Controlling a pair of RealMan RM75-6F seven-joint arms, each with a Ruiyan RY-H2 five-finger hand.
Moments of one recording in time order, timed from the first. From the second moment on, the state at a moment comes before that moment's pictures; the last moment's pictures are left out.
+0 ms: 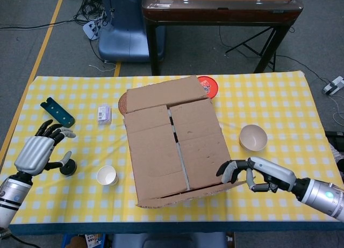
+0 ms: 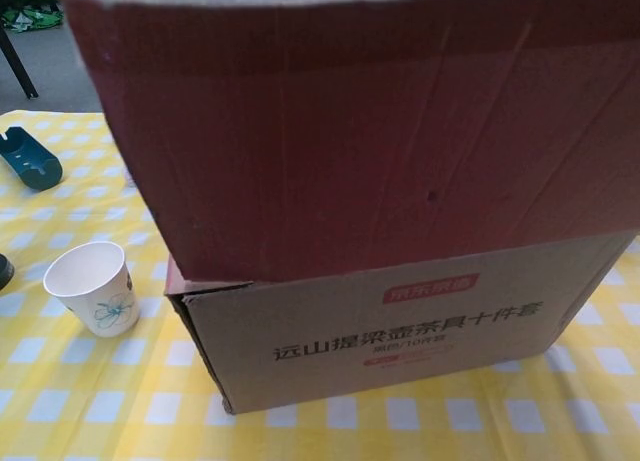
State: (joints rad) left arm -0.42 -0.87 -0.12 -1.88 1.40 1.16 0.01; right arm 0.70 -0.49 -0.09 -1.84 -2.20 1.16 1.77
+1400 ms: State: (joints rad) left arm -0.85 -1.09 -0.20 -1.84 1.64 0.84 -0.10; right arm 0.53 -0.64 0.07 -1.96 -1.40 1.07 0.80
